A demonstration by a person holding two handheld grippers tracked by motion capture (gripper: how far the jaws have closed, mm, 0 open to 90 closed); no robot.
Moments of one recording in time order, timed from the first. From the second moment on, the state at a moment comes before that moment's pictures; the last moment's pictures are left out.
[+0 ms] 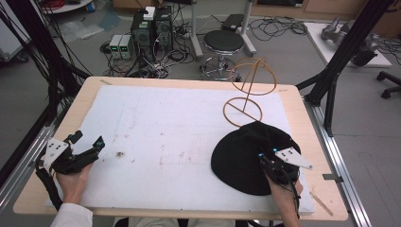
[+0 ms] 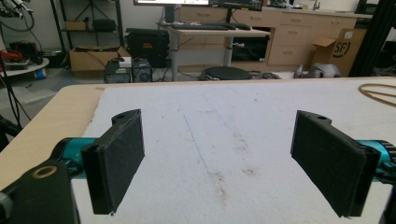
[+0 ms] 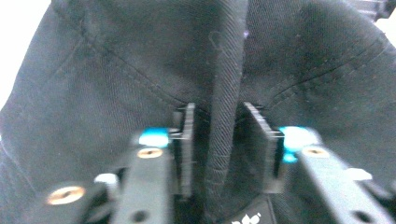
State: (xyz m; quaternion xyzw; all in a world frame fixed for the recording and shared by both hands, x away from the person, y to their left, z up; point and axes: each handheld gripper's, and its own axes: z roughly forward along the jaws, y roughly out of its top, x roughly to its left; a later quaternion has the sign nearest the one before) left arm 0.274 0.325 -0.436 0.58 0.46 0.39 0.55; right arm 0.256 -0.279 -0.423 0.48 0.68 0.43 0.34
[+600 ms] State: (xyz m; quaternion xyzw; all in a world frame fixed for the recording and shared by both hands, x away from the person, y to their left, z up) left arm 0.274 0.325 -0.436 0.58 0.46 0.39 0.54; right arm 0.251 -0.280 -0.421 0.48 0.68 0.43 0.35
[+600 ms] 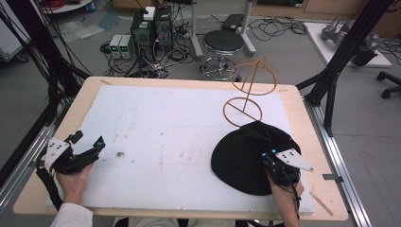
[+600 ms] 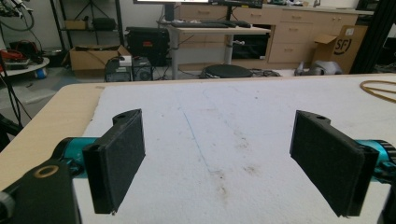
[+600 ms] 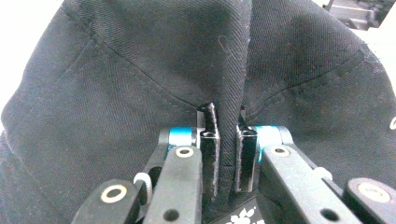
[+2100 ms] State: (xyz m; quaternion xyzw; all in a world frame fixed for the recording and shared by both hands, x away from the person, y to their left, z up) left arm 0.271 0.332 -0.435 0.57 0.47 0.39 0.55; right arm 0.218 -0.278 -0.376 0.44 0.58 0.55 0.40
